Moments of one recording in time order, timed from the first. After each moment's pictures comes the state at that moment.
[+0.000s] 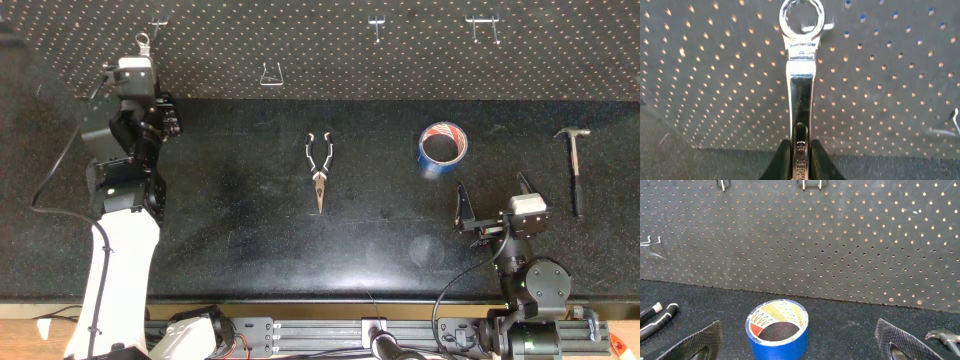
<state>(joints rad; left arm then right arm) 0.23 1.26 0.82 0.04 0.08 0.18 -0.01 0.01 0.01 -0.05 -0.17 0.00</state>
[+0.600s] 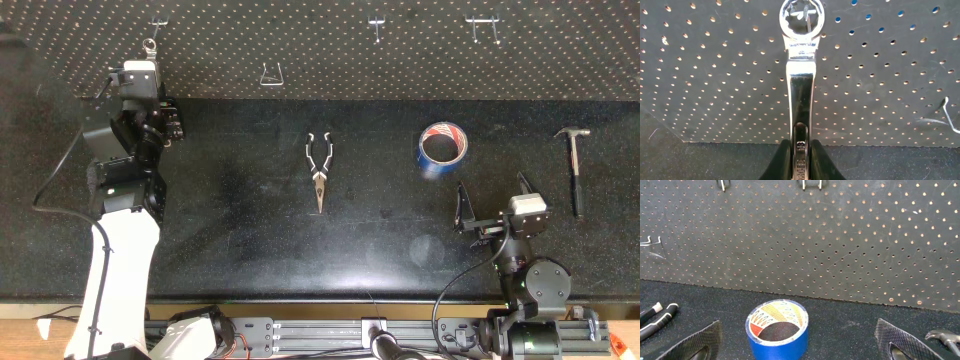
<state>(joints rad) 0.23 1.26 0.82 0.01 0.10 0.18 -0.01 0.01 0.01 -0.05 -0.17 0.00</state>
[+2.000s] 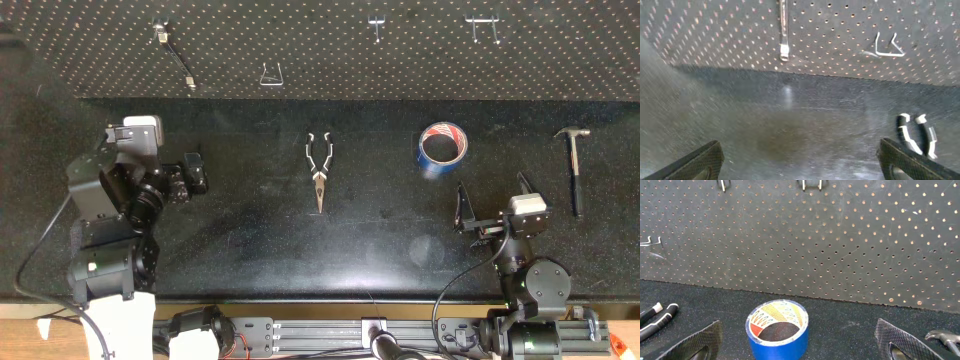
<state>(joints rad) 0.23 0.87 0.84 -0.62 0.16 0.05 -0.01 0.01 0.01 -0.05 -0.17 0.00</state>
